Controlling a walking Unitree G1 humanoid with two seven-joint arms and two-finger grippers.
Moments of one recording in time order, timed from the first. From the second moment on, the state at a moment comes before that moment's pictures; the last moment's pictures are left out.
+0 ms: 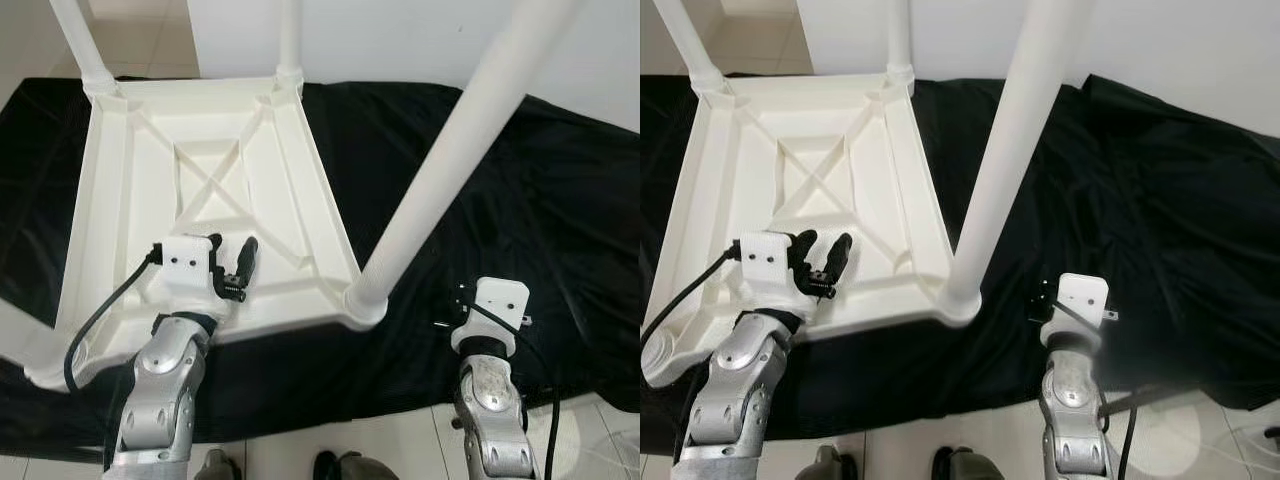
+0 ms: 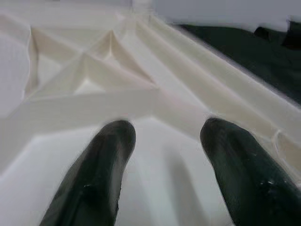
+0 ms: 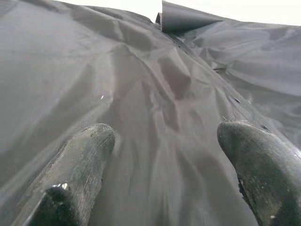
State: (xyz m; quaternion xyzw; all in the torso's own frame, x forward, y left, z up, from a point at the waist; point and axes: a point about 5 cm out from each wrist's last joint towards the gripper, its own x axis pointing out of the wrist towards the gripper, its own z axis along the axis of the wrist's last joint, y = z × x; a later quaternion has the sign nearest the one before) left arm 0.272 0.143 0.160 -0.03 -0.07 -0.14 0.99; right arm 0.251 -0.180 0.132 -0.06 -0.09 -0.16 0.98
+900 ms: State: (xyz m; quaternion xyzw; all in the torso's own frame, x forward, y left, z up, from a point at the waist) left arm 0.266 0.157 0.155 -0.01 -0.08 -0.10 0.99; right arm 0.255 -0.176 0.133 -0.07 -0.09 -0.14 0.98
